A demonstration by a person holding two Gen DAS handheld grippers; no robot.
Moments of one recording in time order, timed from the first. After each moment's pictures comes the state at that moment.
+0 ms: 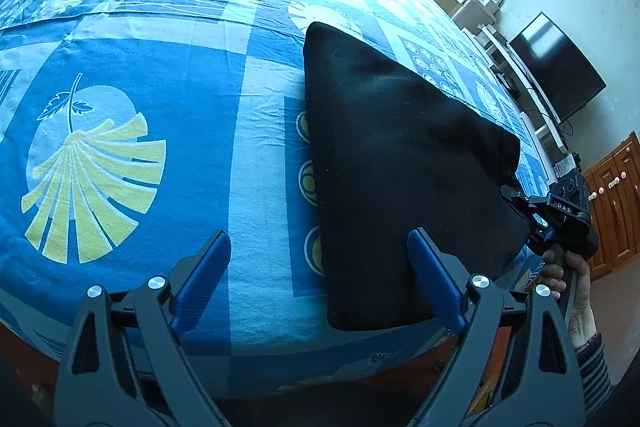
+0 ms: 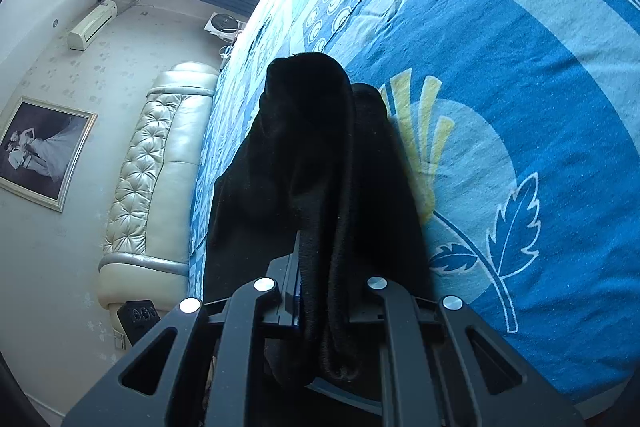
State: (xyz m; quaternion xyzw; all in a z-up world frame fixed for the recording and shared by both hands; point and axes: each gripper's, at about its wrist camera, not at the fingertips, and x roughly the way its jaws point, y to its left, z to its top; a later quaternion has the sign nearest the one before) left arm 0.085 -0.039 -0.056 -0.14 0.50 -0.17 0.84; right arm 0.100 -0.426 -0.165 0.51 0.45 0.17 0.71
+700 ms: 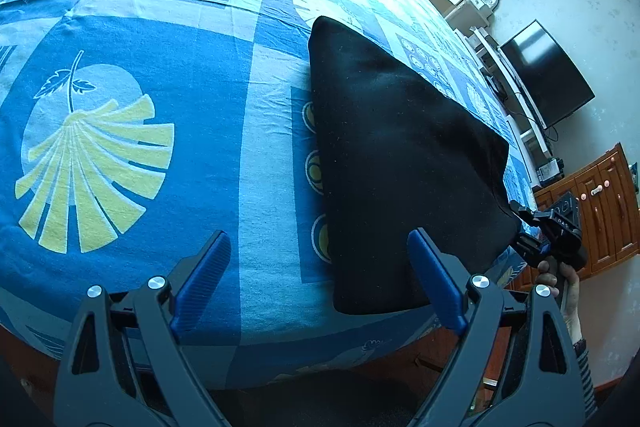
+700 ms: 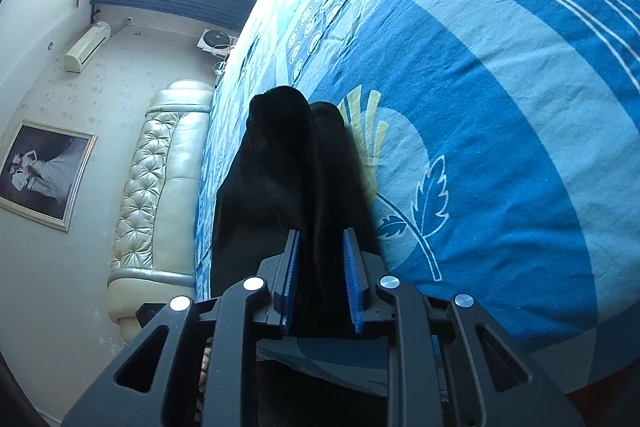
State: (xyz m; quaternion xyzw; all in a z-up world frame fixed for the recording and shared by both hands) left arm 0.085 -0.016 -0.062 -0.18 0.51 -0.20 0.81; right arm 0.054 -0.475 -0.162 0.53 0.45 0.12 0.71
